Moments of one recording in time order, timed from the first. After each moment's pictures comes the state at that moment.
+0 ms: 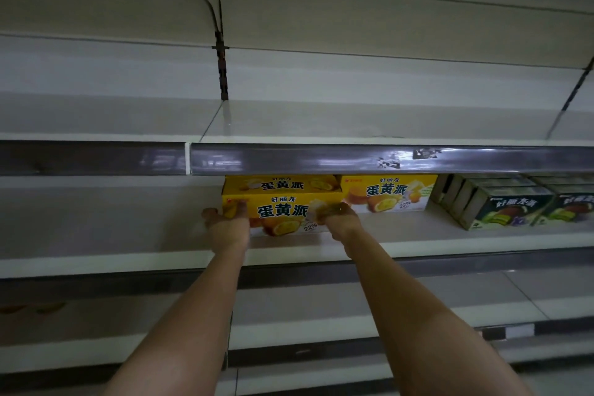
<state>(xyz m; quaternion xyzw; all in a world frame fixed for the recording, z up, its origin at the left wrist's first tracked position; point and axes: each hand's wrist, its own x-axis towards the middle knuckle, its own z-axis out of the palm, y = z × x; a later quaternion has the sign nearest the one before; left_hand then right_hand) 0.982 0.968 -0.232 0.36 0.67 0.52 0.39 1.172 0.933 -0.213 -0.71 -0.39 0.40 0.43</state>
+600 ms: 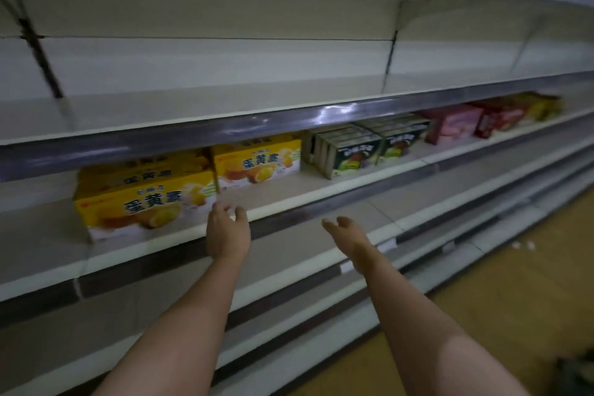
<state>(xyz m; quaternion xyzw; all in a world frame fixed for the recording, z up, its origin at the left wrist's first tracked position) 1.150 0.846 -0.237 0.64 0.58 0.40 0.31 1.321 0.726 -0.236 -0.80 -0.30 0.31 0.42</state>
